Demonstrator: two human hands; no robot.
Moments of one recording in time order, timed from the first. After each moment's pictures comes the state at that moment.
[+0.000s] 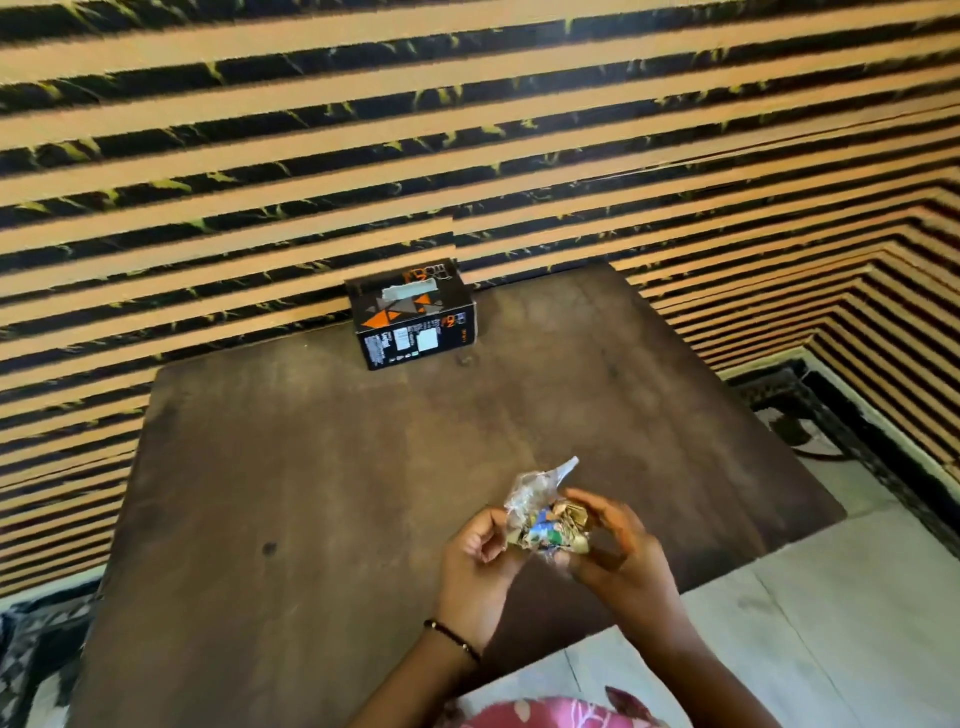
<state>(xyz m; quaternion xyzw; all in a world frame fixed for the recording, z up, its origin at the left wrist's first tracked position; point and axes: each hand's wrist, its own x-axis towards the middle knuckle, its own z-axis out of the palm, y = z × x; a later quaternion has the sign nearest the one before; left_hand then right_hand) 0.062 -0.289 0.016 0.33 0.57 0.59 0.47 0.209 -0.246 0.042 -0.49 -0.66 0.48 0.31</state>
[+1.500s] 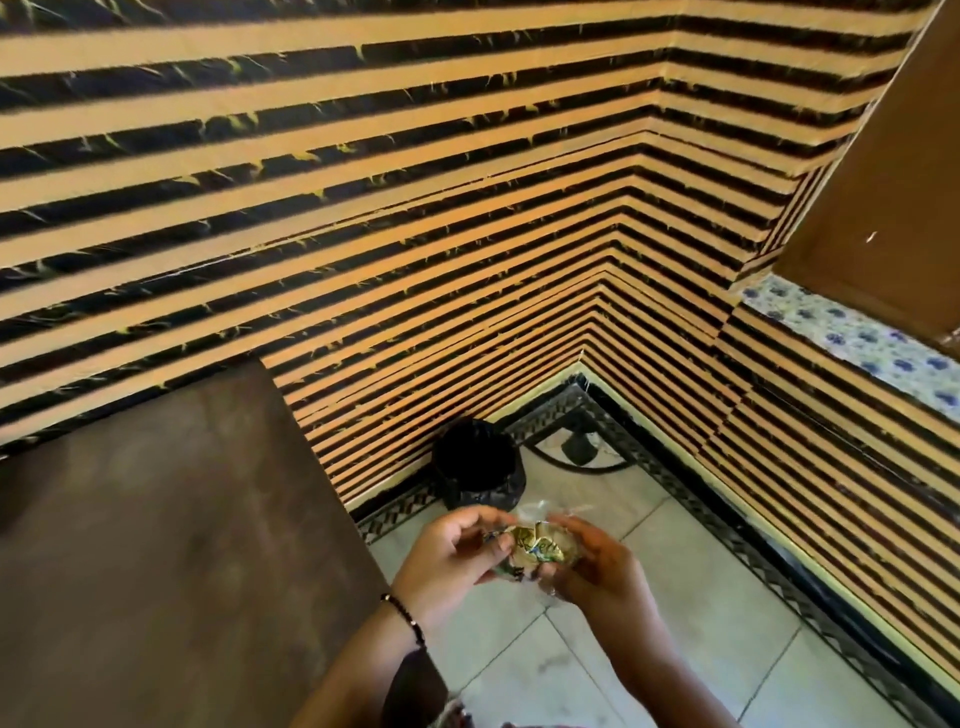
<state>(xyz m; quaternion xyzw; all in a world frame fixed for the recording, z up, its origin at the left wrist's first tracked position) 0.448 0.047 0.041 0.49 0.51 0.36 0.62 0.621 0.018 0.051 -0.57 -0.45 0.54 0.42</state>
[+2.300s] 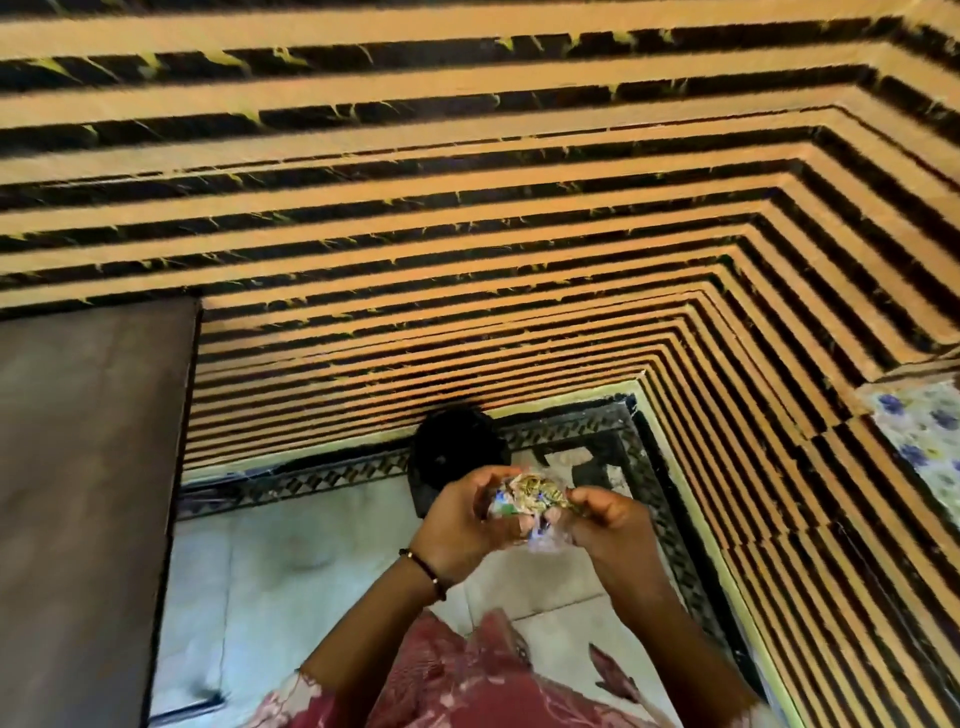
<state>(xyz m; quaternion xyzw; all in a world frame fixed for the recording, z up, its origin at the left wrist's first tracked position) 0.625 0.272 0.008 0.43 0.60 0.43 0.52 0.790 0.320 0.018 -0.52 -0.56 0.58 0.30</state>
